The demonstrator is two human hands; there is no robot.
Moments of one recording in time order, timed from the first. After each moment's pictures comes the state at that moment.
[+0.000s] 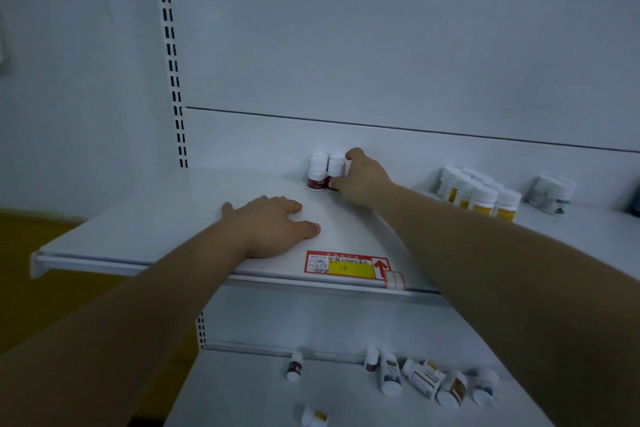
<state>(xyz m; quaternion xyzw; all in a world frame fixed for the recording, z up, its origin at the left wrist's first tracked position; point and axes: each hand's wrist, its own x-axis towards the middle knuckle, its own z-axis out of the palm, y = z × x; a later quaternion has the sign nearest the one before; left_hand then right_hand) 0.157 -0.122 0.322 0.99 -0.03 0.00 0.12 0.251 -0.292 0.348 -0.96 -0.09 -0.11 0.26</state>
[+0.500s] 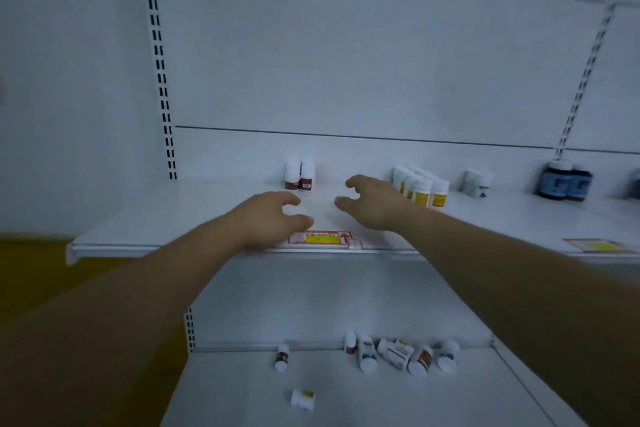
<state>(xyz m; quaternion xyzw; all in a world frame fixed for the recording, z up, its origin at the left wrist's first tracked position) 0.092 -0.138 0.345 0.95 -0.13 0.06 0.27 0.118 -0.342 0.359 -0.98 -0.08 -0.11 0.18</state>
